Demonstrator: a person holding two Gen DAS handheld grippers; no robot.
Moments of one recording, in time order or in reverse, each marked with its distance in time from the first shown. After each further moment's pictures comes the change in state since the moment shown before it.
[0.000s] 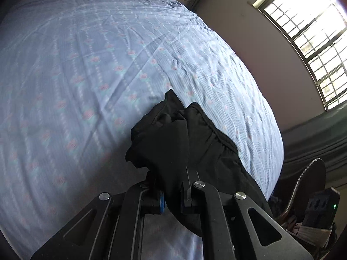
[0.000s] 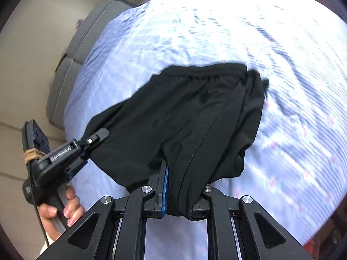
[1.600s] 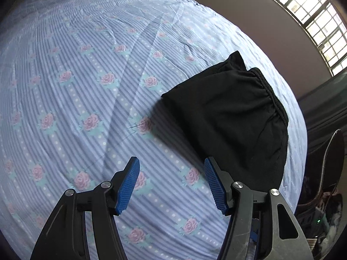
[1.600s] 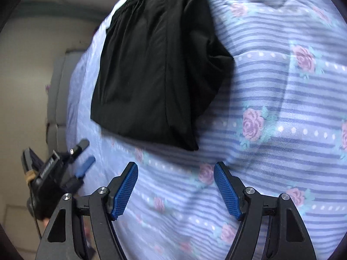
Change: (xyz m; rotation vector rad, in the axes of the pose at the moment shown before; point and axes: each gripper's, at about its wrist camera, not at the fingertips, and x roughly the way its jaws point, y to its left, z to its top) left arm 0.122 0.046 0.072 0.217 0.105 0.012; right arm 0.140 -0.092 -0.038 0.518 -0.202 0.079
